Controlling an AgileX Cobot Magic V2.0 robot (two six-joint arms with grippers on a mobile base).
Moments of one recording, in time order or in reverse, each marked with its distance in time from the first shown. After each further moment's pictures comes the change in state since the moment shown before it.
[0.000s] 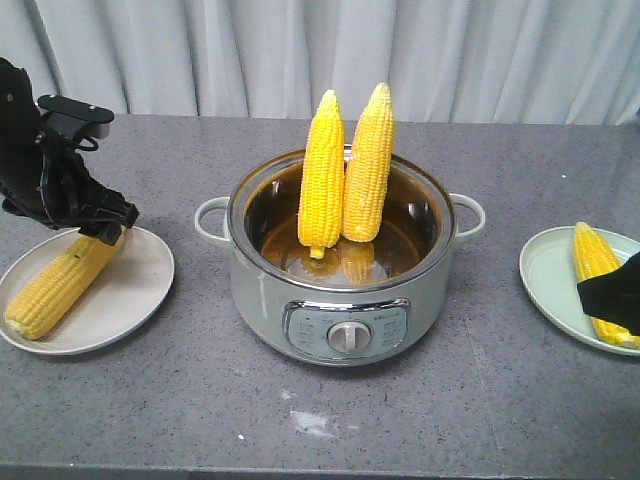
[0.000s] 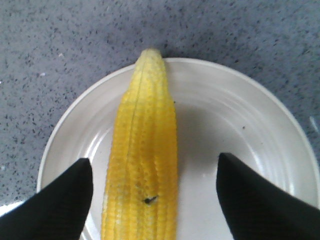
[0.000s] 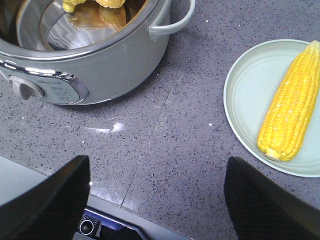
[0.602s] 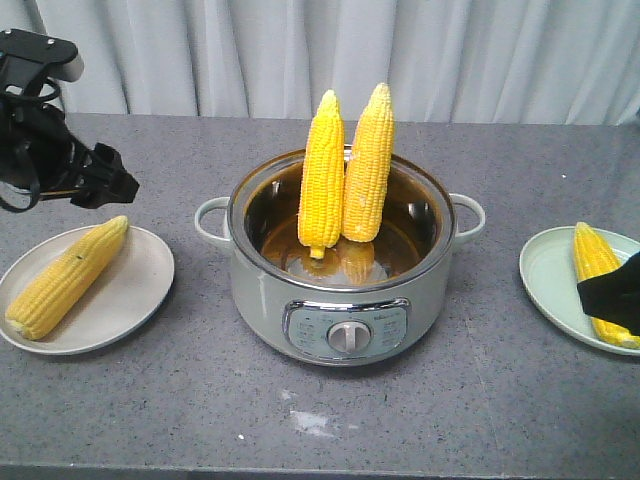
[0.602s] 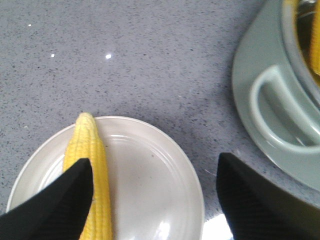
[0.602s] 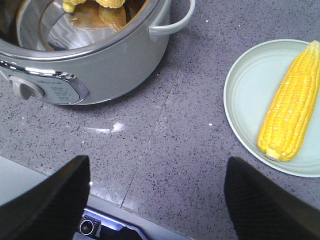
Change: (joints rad) left arm 0.000 -0.306 0.176 -0.299 -0.161 0.232; right arm 0.000 0.000 0.000 0.000 0.000 0.000
